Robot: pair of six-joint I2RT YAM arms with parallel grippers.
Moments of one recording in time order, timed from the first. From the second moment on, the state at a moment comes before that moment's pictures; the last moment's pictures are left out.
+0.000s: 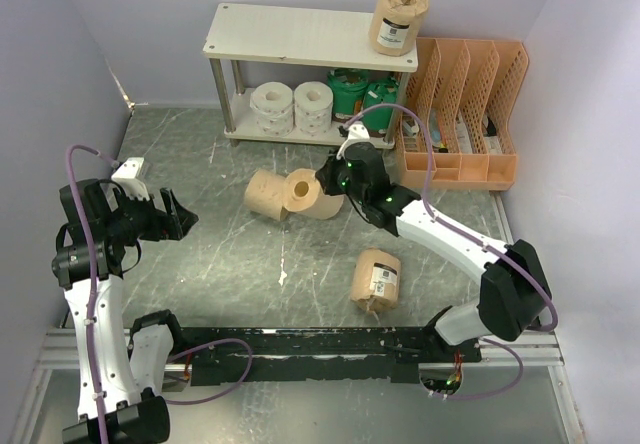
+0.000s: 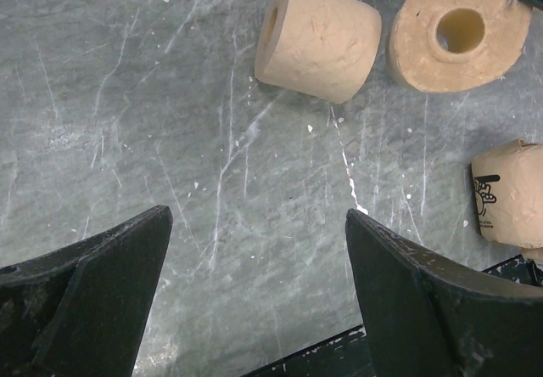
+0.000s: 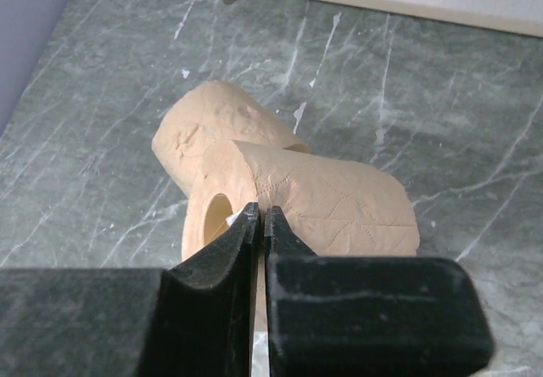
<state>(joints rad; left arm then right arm) 0.31 0.74 0.94 -0.85 0.65 0.06 0.68 1.43 1.04 0.02 0.12 0.42</state>
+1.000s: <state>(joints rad) 0.31 0.74 0.94 -0.85 0.65 0.06 0.56 1.48 0.92 0.02 -0.04 0.45</state>
